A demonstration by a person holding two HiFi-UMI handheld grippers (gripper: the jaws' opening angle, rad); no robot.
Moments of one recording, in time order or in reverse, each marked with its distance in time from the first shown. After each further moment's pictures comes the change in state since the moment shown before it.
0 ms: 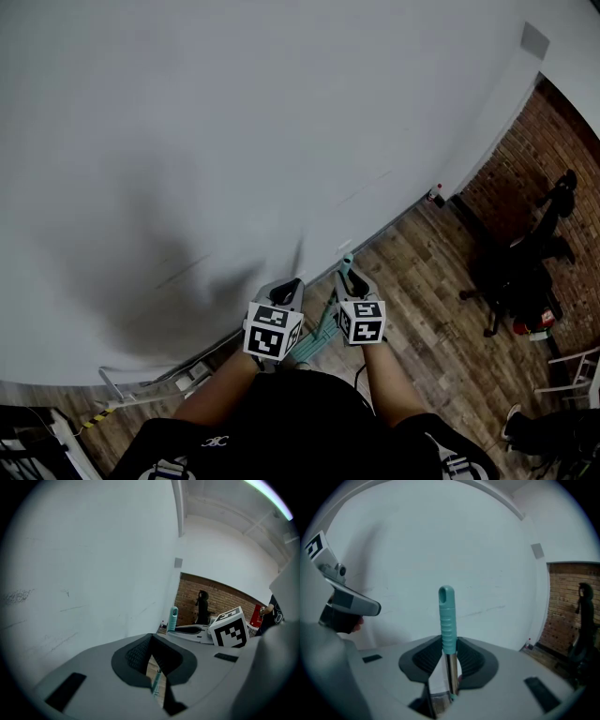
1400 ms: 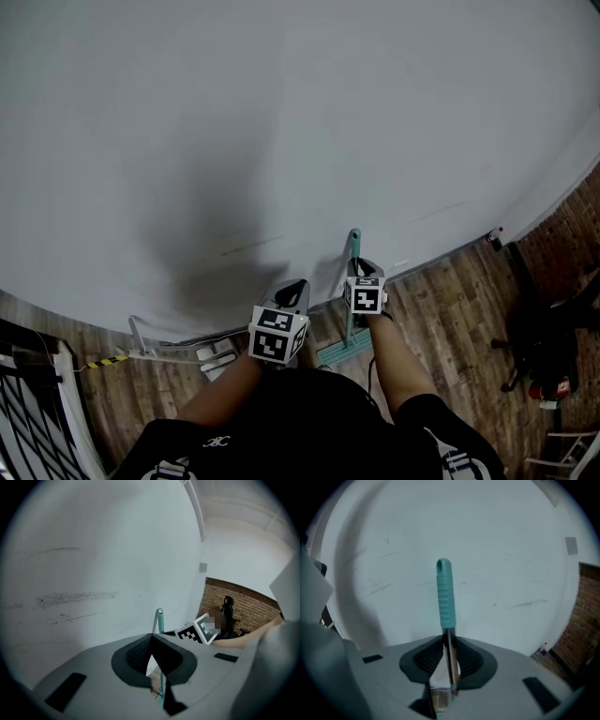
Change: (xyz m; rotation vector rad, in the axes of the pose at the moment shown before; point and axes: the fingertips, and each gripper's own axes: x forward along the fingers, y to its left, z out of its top) left arm -0.090 0.086 -0.026 -0.126 -0.059 0.294; right arm 0.123 0.100 -0.027 -0.136 0.176 0.164
